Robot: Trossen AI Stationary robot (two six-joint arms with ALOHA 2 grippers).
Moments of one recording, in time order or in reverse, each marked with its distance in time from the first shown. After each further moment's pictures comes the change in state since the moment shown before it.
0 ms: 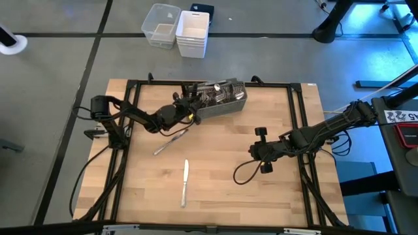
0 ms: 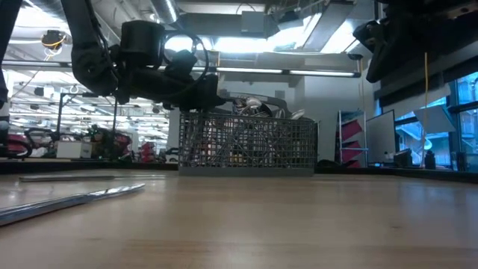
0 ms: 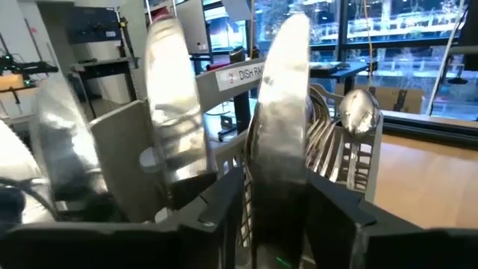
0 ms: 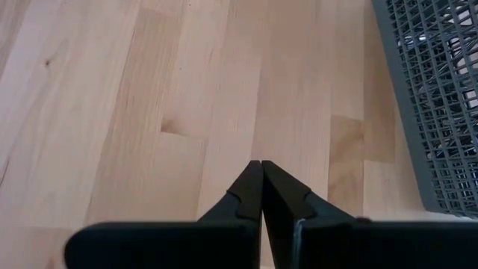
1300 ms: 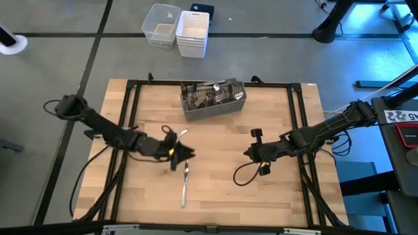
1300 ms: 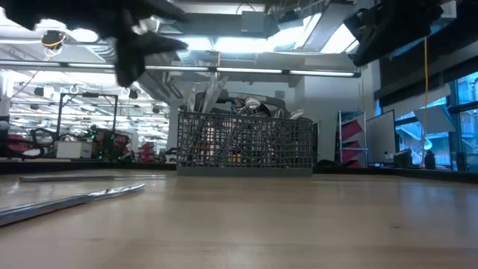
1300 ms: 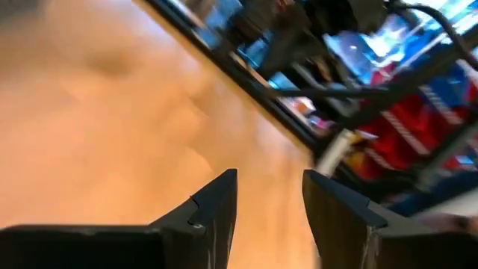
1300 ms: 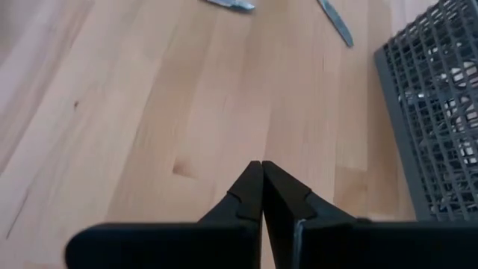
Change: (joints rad) left arm -0.622 -0.489 -0.003 -0.716 0.149 -0.882; right arm 0.000 0.000 -0.002 0.140 -0.025 -0.102
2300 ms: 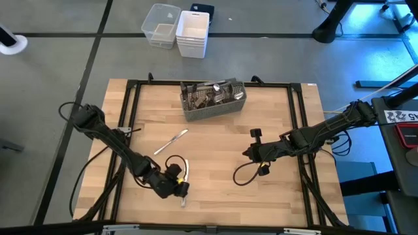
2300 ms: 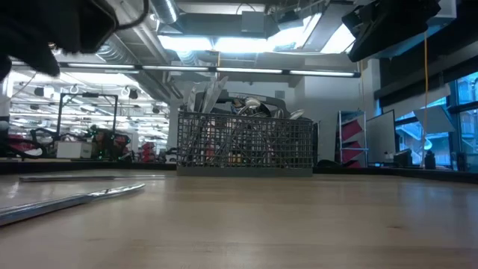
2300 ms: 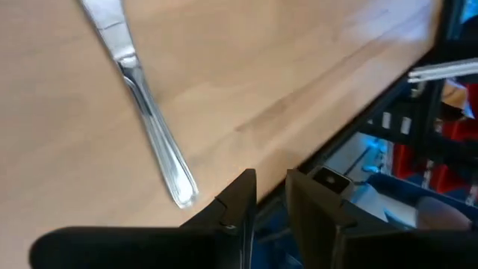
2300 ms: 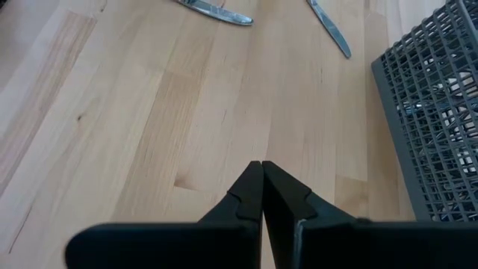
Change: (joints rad) left arm -0.277 0.359 0.398 -0.611 0.183 -1.039; right arm 0.000 0.000 0.000 0.035 0.000 0.000
